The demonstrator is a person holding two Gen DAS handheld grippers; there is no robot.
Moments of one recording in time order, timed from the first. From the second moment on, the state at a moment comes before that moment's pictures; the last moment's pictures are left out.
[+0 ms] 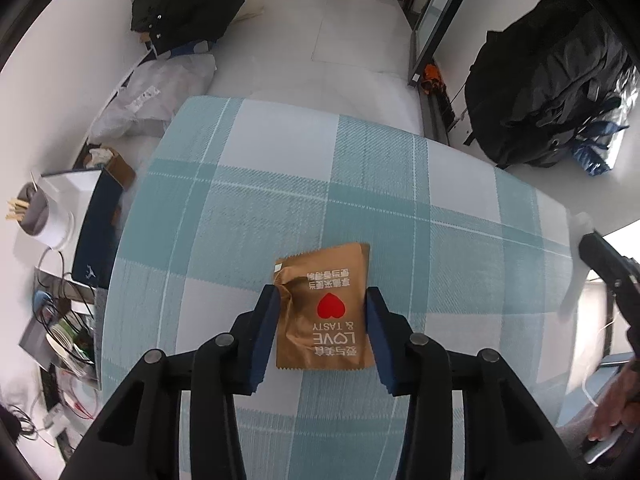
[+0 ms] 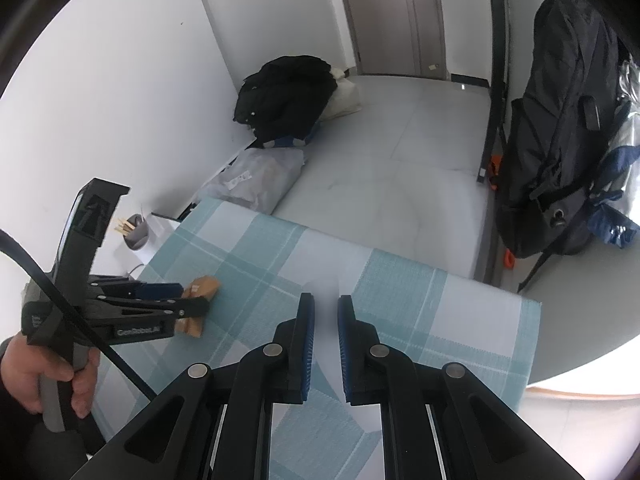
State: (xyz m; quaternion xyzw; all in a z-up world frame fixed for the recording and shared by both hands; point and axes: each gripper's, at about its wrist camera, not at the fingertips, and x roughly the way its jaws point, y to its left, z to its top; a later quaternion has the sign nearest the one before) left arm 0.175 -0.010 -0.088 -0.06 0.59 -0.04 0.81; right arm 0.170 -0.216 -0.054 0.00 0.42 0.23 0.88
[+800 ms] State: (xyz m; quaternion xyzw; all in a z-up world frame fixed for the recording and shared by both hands) left arm 0.118 -0.026 -0.004 -0.08 0.49 -0.11 0.86; right arm 0.078 -0.237 0.014 0.09 0.35 0.24 0.90
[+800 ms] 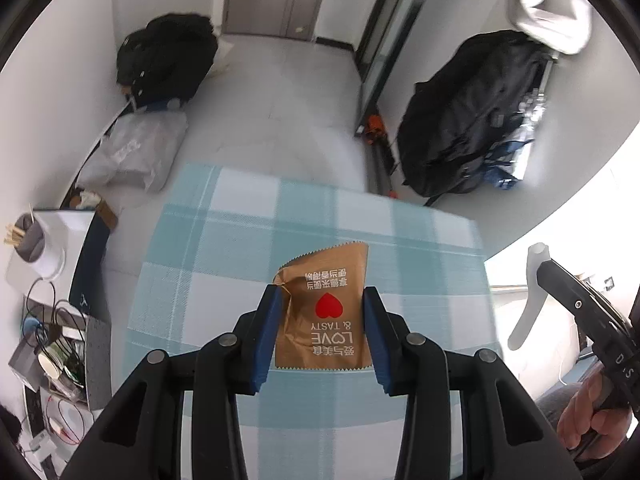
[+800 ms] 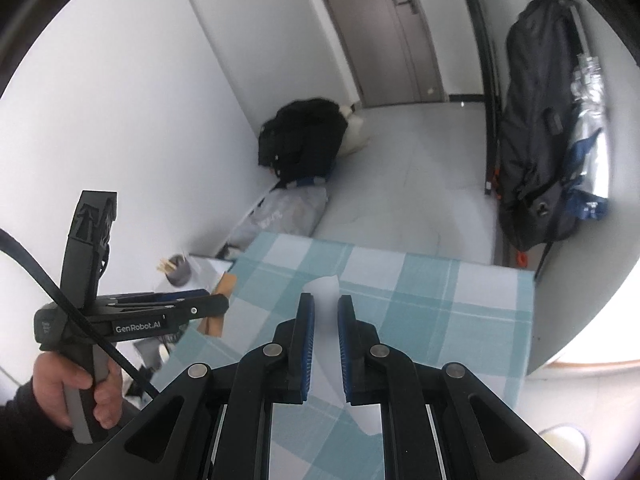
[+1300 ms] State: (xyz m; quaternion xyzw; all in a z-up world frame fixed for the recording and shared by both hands) left arm 0.078 -0.149 0.058 -0.03 0.44 -0.24 0.87; right arm 0.000 -0.365 0.079 0.13 0.27 0.16 0.94
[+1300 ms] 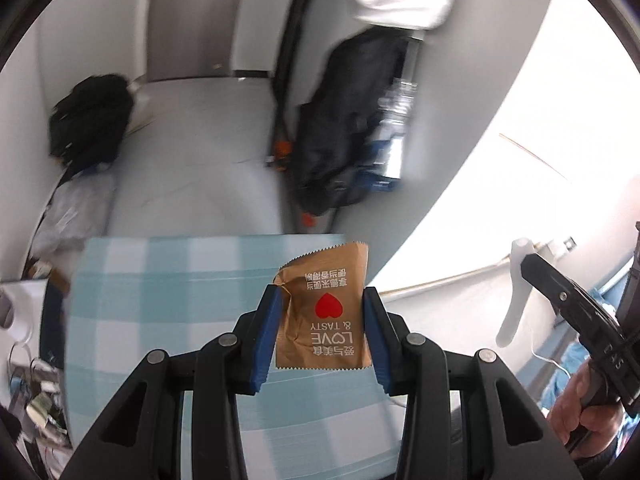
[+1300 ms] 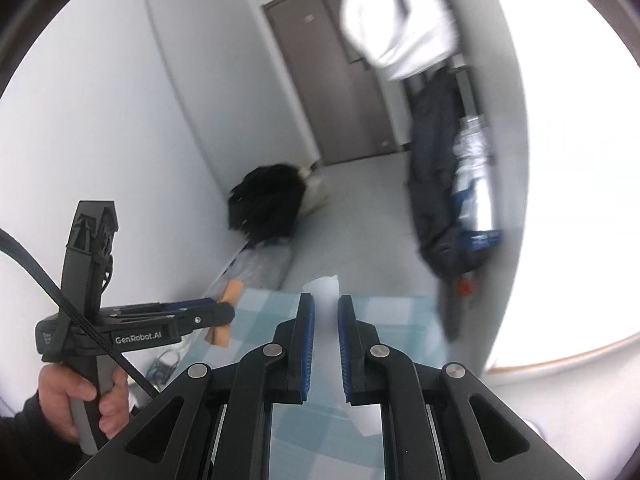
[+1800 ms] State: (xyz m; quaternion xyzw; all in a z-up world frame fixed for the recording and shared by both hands) left arm 0.060 -0.299 0.044 0.04 0.44 -0.35 0.83; right arm -0.057 -0.527 0.049 0.20 0.27 0.01 0.94
